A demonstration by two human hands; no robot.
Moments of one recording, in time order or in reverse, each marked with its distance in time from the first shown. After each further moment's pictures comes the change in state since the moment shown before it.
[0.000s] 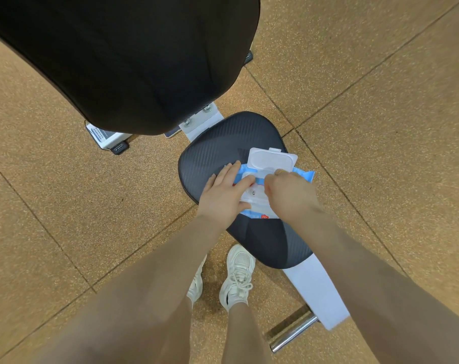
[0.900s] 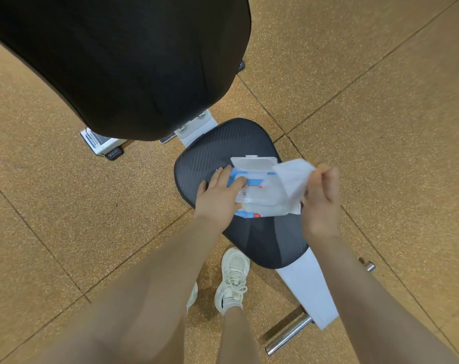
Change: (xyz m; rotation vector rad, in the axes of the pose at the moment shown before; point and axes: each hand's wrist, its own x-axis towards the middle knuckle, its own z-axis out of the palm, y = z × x) left_hand 0.002 0.001 0.004 0.021 0.023 -0.065; right_hand -0.043 0.015 -0.005 1.589 0.631 0.288
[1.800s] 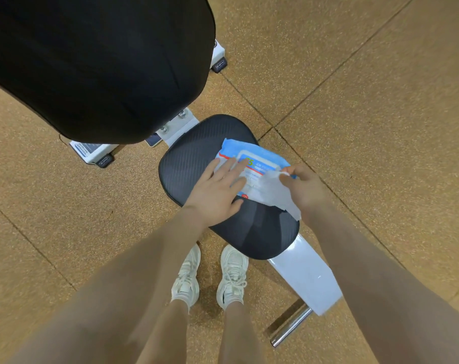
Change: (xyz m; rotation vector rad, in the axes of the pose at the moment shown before) left_hand 0.002 0.011 -0.009 0.411 0.204 0.471; right_hand 0.027 0.020 -0.026 -0.259 -0.076 0.353
